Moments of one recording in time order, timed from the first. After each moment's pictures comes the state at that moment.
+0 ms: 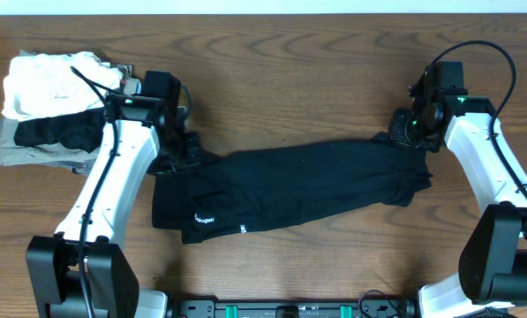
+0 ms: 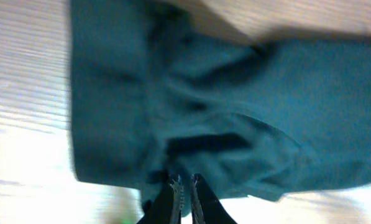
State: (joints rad) left arm -0.13 1.61 1.27 -1.17 0.13 -0.29; right arm -0.02 1.71 1.23 -0.81 -0.14 0.27
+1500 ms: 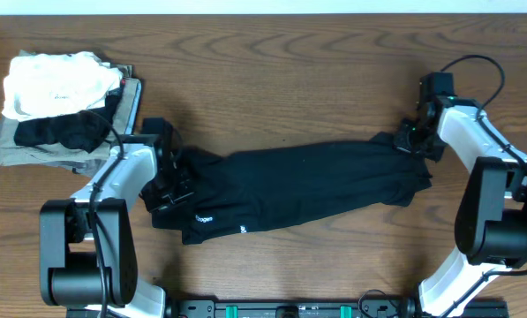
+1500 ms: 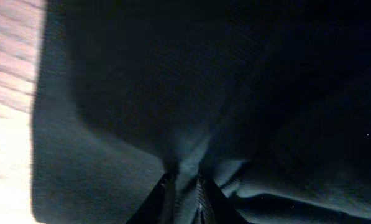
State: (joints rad) left arm 0.00 1.71 0.92 -0.91 0.12 -0.40; right arm -0.09 1.92 1.23 -0.74 0.02 0.37
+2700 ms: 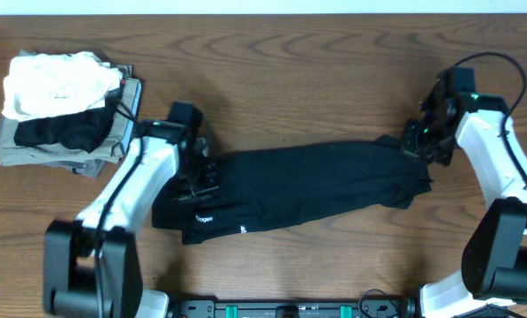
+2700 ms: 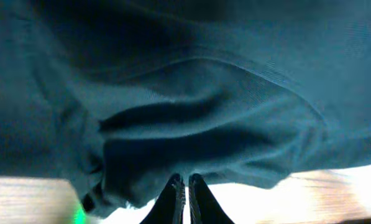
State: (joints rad) left arm -0.20 1.66 1.06 -1.07 0.25 -0.39; right arm -0.09 1.73 1.24 -0.99 -0.16 0.28
